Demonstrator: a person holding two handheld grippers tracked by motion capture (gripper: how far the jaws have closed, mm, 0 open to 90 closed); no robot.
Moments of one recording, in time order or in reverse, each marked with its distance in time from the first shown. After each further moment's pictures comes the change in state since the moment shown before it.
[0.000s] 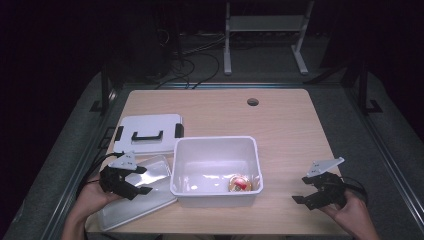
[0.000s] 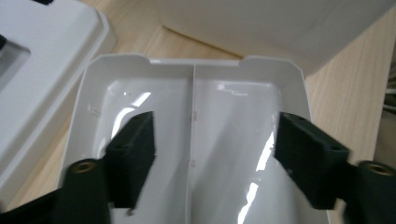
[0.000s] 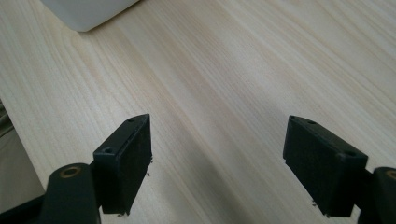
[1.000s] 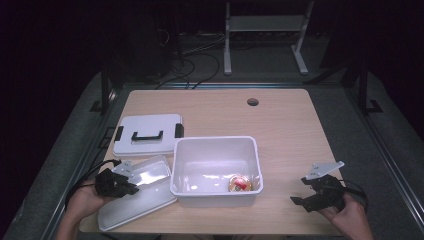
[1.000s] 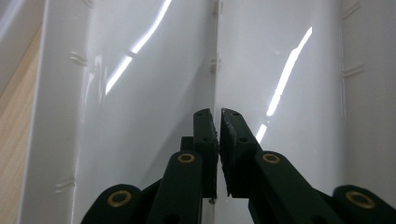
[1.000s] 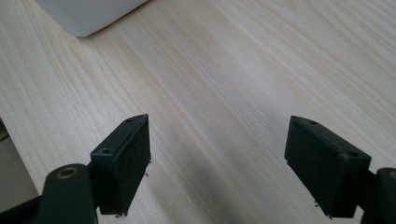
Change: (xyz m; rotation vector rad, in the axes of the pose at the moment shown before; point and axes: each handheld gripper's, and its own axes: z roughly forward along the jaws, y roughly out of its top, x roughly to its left) left arm 0.012 -0.030 0.012 0.247 0.014 -0.012; right arm 0.008 -0.003 0.002 -0.032 -0.033 0.003
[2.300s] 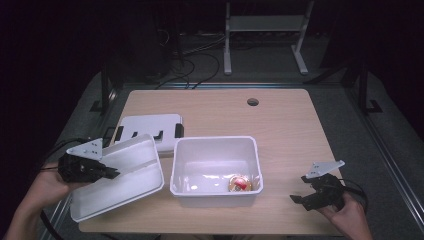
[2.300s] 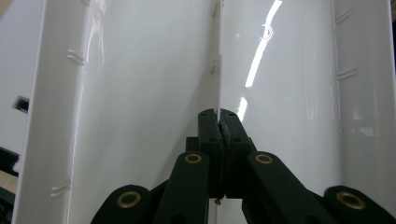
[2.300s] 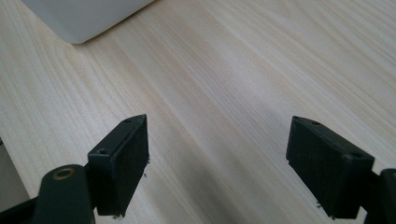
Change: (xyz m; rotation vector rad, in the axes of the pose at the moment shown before) left arm -0.002 0.021 -0.122 -0.150 0.002 0.086; right arm -0.002 0.001 0.001 -0.017 -0.010 0.005
